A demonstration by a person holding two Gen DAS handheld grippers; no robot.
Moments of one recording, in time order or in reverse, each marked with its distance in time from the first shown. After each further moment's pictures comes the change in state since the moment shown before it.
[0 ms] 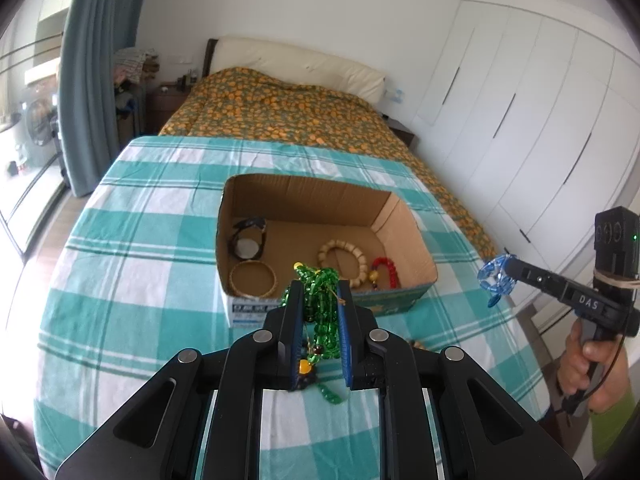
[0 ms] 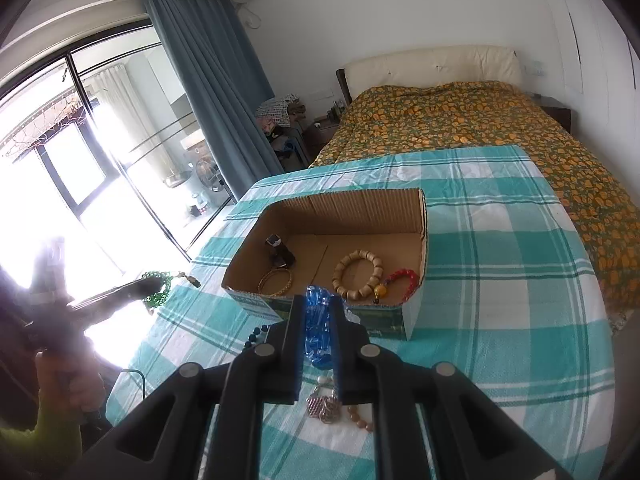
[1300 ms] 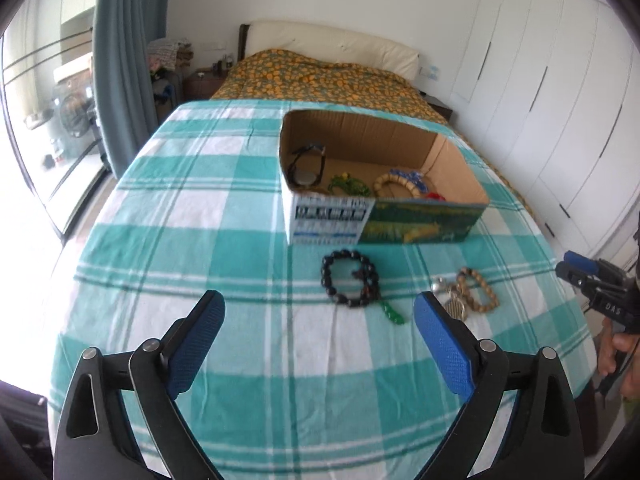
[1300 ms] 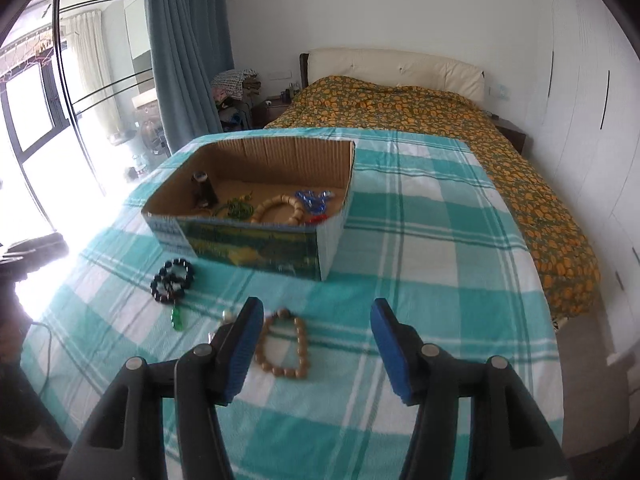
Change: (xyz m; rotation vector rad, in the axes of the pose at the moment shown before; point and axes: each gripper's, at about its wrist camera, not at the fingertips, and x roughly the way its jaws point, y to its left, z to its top) left arm -0.030 0.022 -0.108 0.005 0.068 0.171; right arm -0.022 -0.008 -0.121 -0.134 0.056 -0.317
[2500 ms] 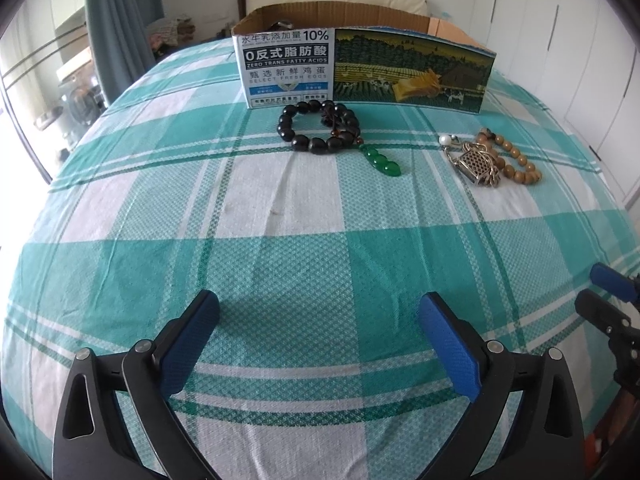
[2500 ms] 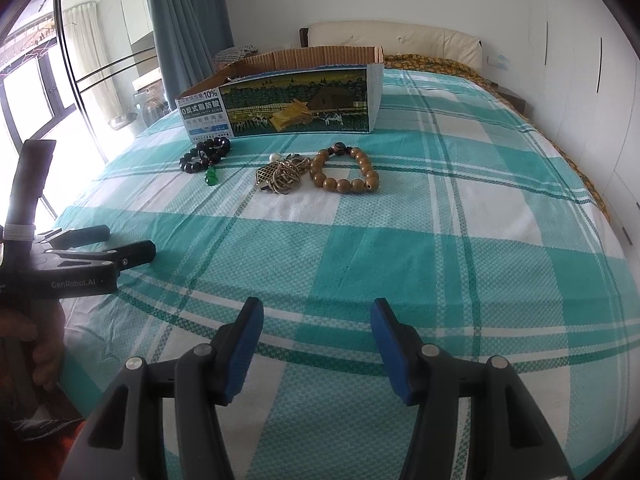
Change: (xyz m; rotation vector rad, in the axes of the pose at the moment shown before) left arm 0.070 -0.056 -0.098 0.093 0.118 0.138; right arm 0.020 0.048 -0.115 0.052 0.056 0.048
